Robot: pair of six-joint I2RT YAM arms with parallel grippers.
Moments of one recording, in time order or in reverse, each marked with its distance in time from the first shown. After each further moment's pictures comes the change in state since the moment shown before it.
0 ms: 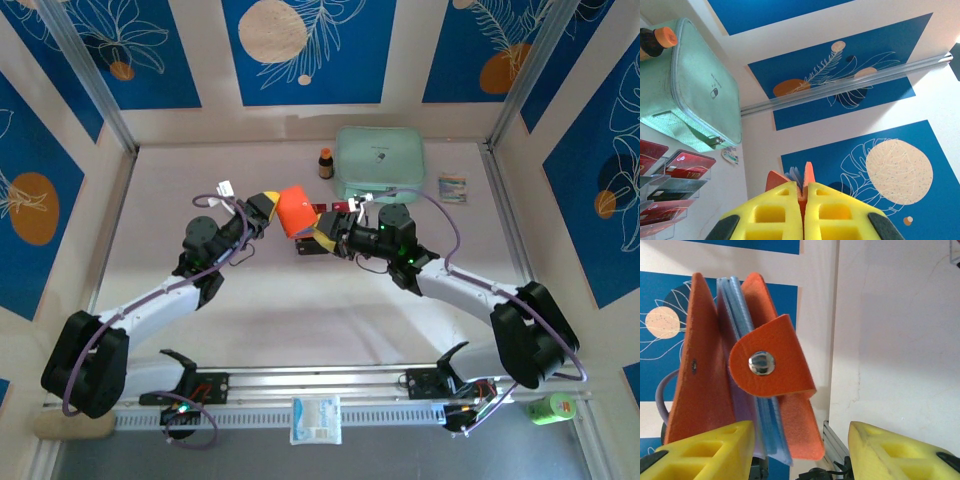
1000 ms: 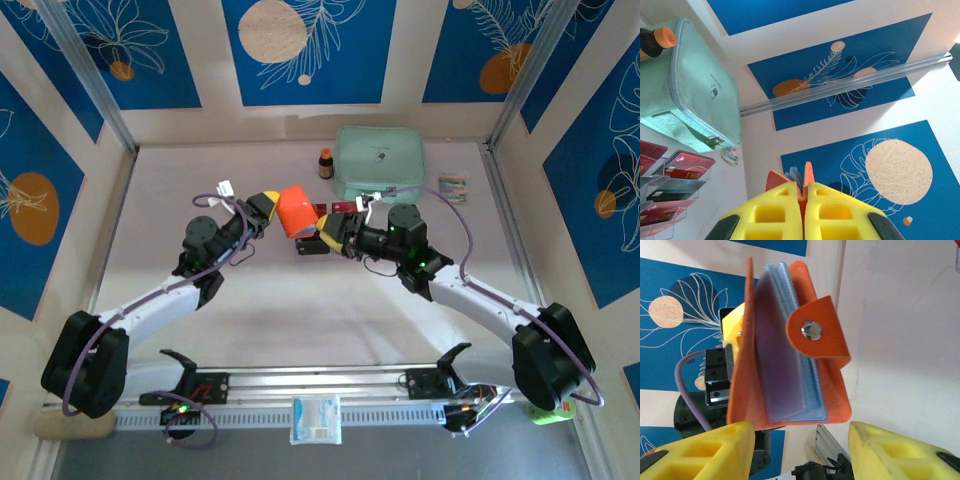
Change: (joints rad) left arm 0.000 0.000 0.002 0.000 0.000 0.000; right arm -0.005 -0.134 -0.002 -0.137 0.016 -0.081
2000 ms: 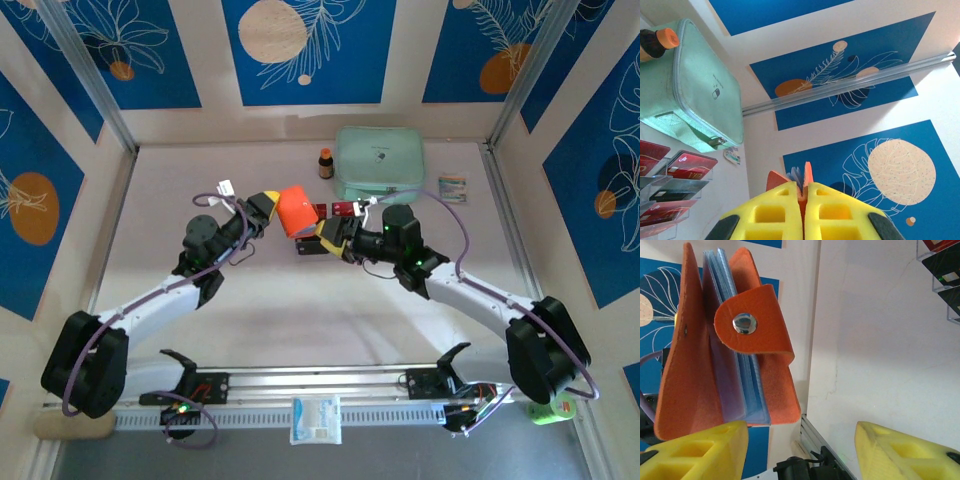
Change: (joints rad) left arm 0.000 0.000 0.008 -0.015 0.000 0.008; right arm -0.004 0.048 0.000 -0.051 -0.008 -0.038
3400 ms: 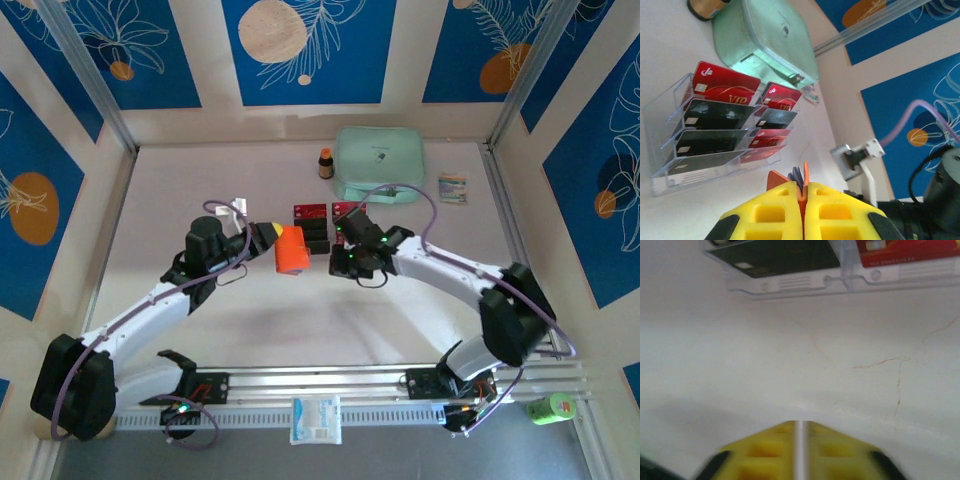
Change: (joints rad) left arm 0.021 -0.121 0.001 -0.479 0.142 0.404; right arm 0.132 0.189 0.311 -0.903 0.426 -0.431
